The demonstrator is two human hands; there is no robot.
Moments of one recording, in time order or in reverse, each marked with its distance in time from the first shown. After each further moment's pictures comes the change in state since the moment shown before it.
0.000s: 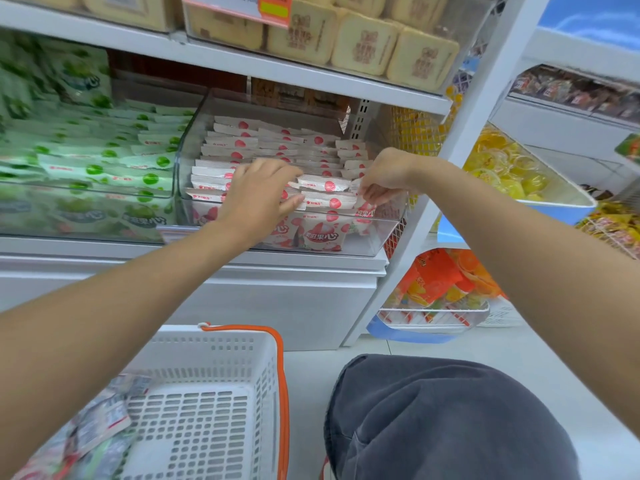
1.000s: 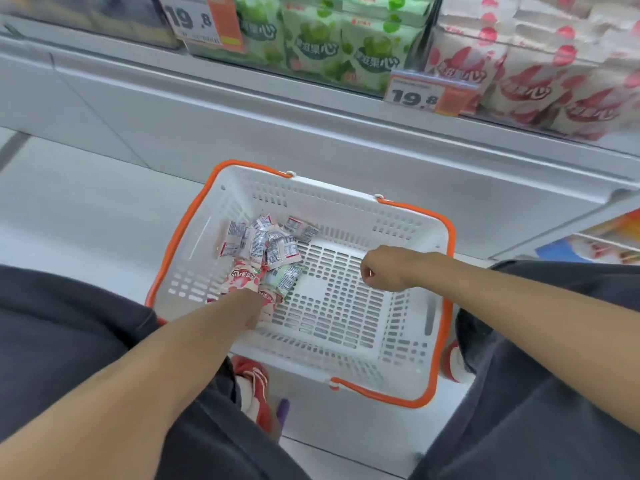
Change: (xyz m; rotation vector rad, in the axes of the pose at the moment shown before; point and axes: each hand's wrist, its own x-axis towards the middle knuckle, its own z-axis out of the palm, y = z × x) left_hand -0.446 -0.161 0.053 0.188 -1.652 -0.730; right_hand -0.082 -0.024 0.383 -0.655 -0.738 -0.498
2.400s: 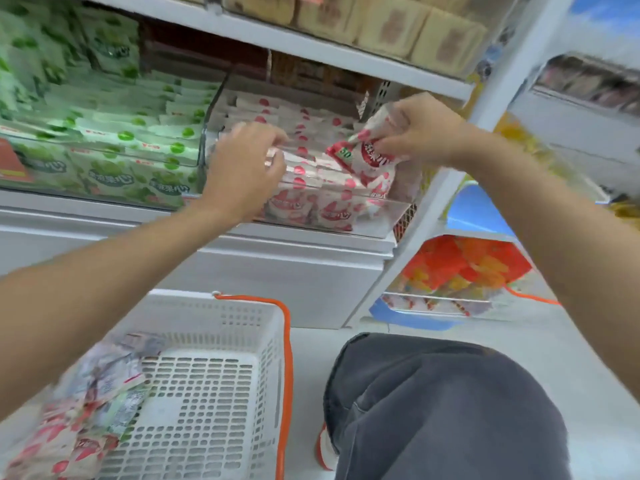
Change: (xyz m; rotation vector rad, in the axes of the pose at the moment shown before) left_hand -0.252 0.184 -0.328 -0.495 1.800 0.751; right_hand -0.296 0.133 -0.223 0.206 1.008 0.217
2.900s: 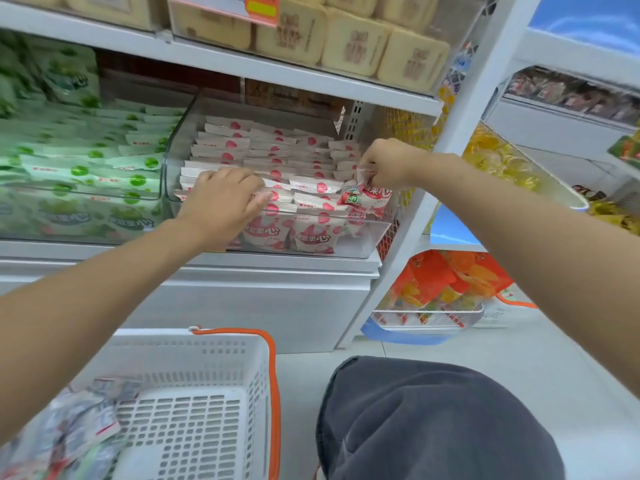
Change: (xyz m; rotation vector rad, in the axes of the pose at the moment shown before) left_hand 0.016 -0.039 0.042 0.304 -0.366 0.124; right_hand 0.067 0.079 0.027 -0.437 -0.147 0.080
